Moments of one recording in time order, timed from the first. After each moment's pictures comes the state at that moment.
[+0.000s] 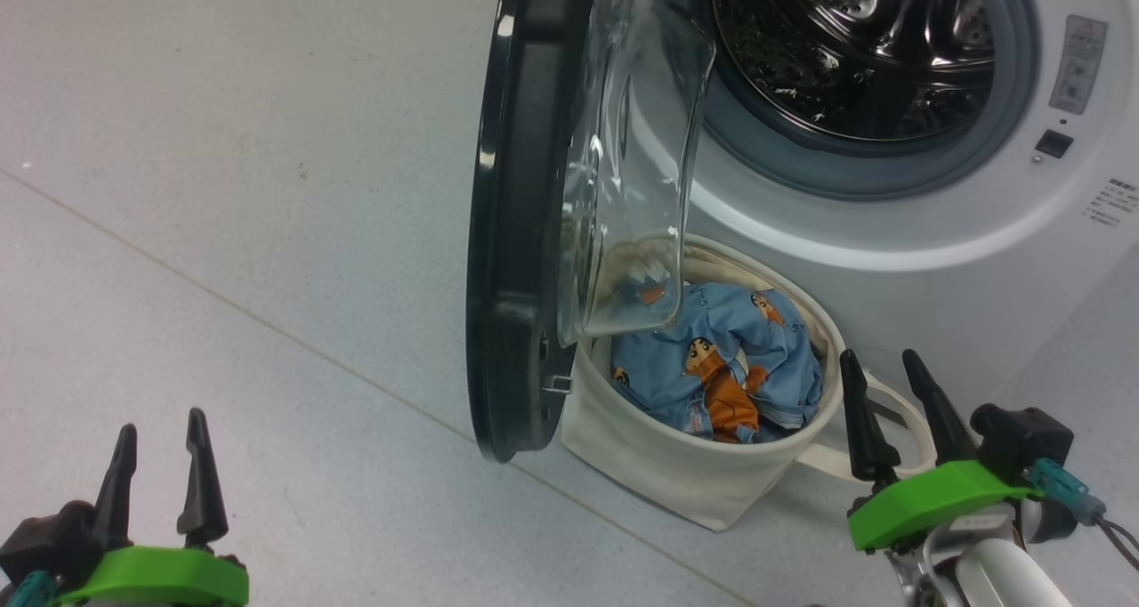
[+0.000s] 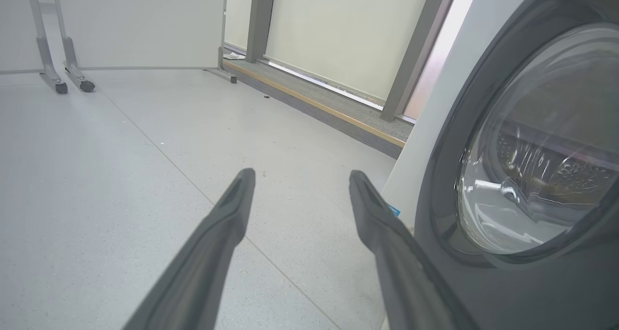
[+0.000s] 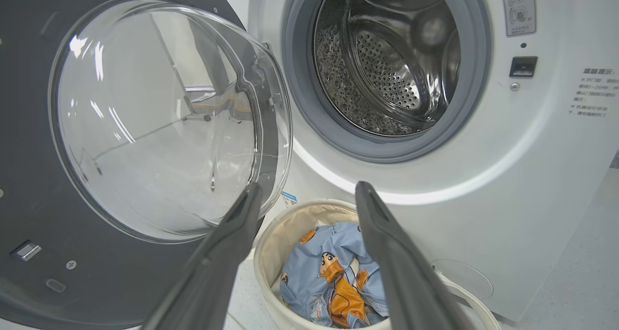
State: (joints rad) left arm -0.15 0.07 0.30 0.41 -0.19 -0.12 -0.26; right arm -0.16 -0.20 0.25 0.29 0.47 0.13 -0.25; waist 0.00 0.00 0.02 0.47
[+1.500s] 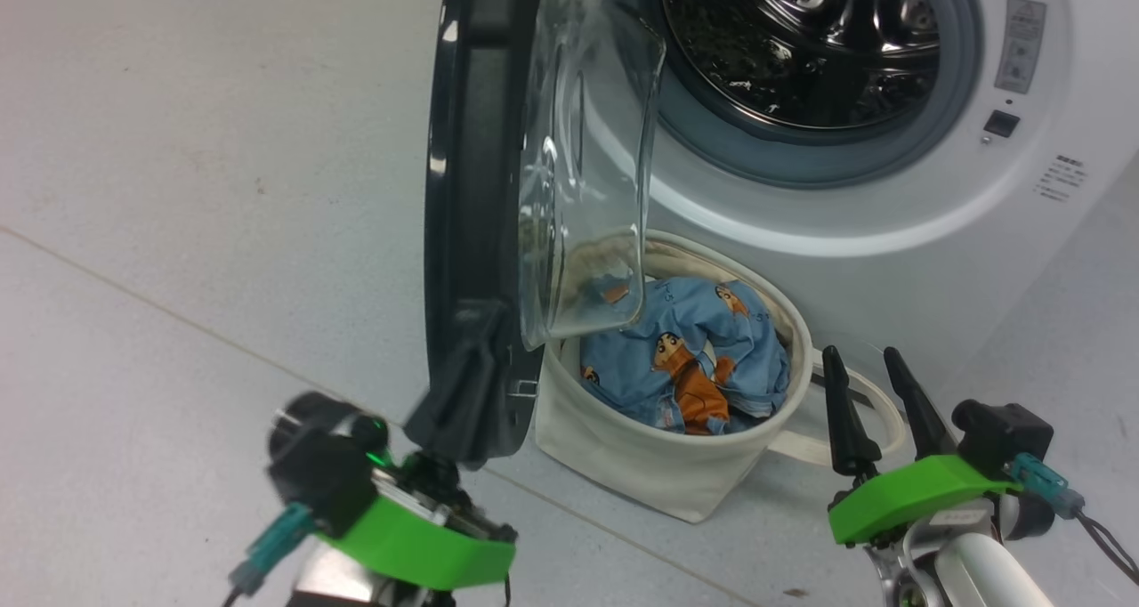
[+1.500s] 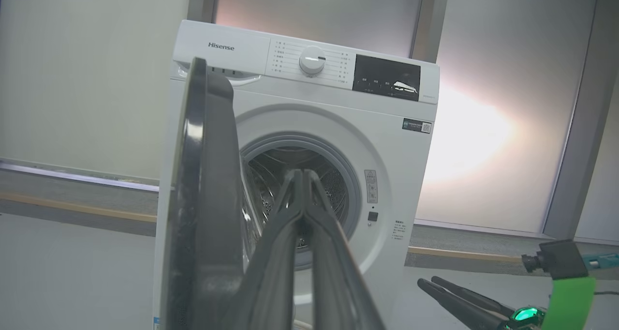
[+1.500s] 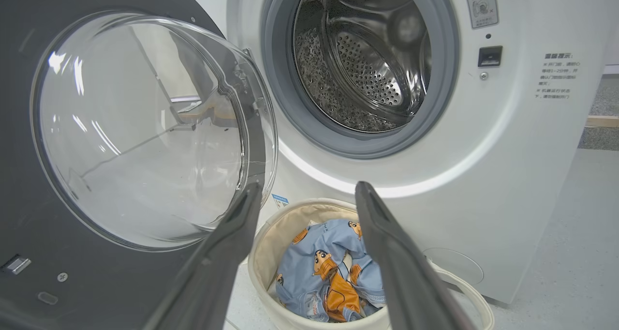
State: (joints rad) left arm -0.21 0.04 -0.31 -0.01 -0.25 -0.11 -0.26; right arm -0.18 -0.16 0.25 0.32 0.47 0.13 -0.25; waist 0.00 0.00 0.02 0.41
